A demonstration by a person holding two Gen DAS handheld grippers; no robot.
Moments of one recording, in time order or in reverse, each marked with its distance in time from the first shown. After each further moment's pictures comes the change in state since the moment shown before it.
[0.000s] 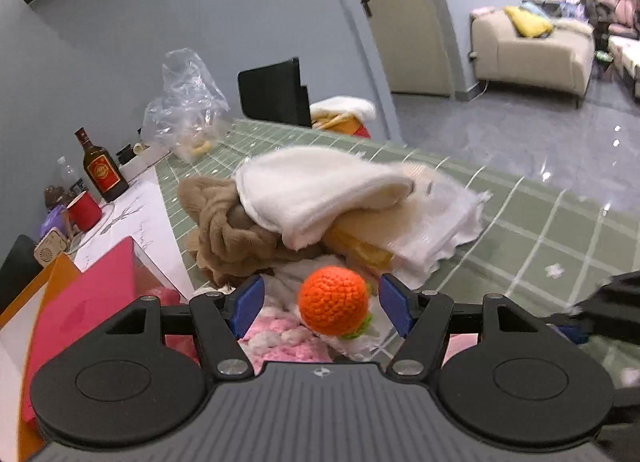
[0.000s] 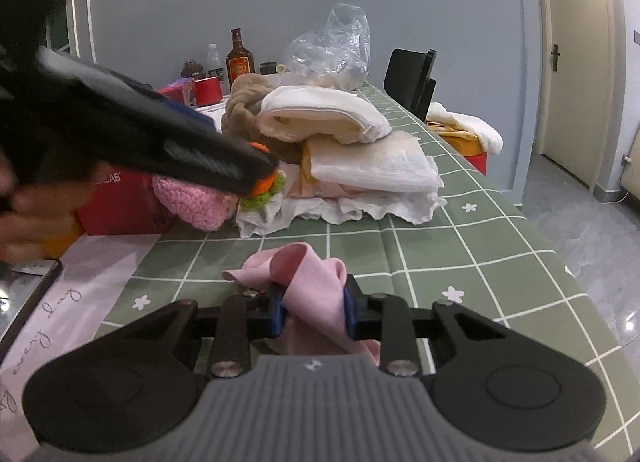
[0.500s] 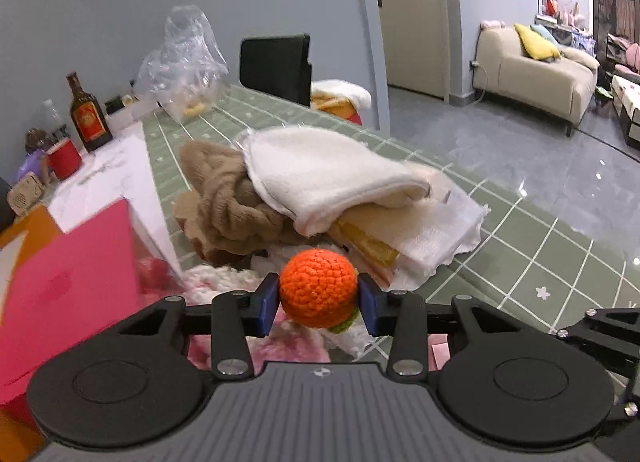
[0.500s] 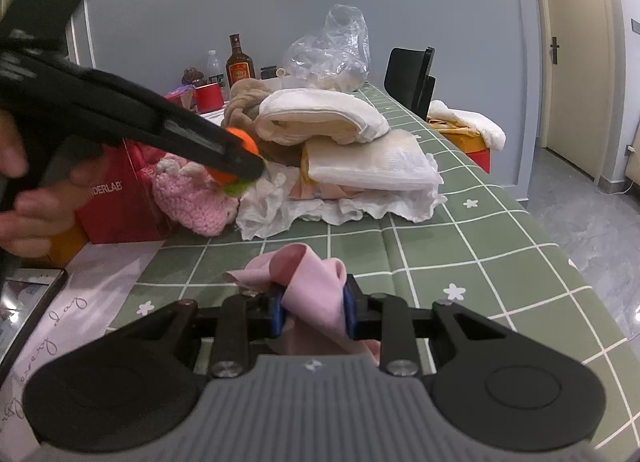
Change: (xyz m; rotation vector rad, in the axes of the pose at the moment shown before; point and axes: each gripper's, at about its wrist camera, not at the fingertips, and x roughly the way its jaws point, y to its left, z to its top) left arm -0.010 0.037 0.001 -0.152 0.044 -0.109; right arm -0.001 -0.006 -0.001 0.048 -0.008 0.025
